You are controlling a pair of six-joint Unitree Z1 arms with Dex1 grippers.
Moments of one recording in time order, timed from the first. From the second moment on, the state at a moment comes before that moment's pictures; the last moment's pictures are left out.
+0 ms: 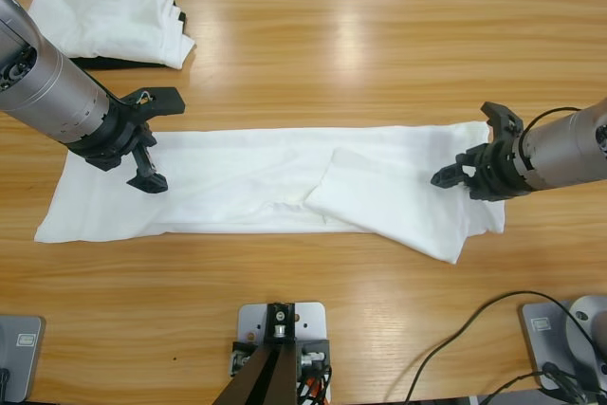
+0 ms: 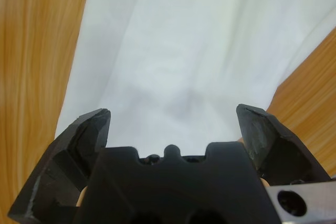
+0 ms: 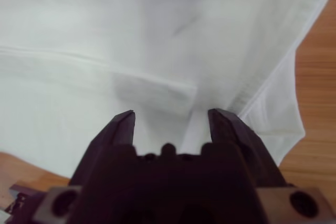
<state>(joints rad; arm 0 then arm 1) -0.68 1.83 -1.20 0.83 0.00 0.28 0.53 1.59 -0.55 0.25 0.10 0.76</state>
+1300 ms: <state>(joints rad) -0.68 1.83 -1.19 0.83 0.00 0.28 0.52 1.64 -0.62 0.08 0.14 0.35</state>
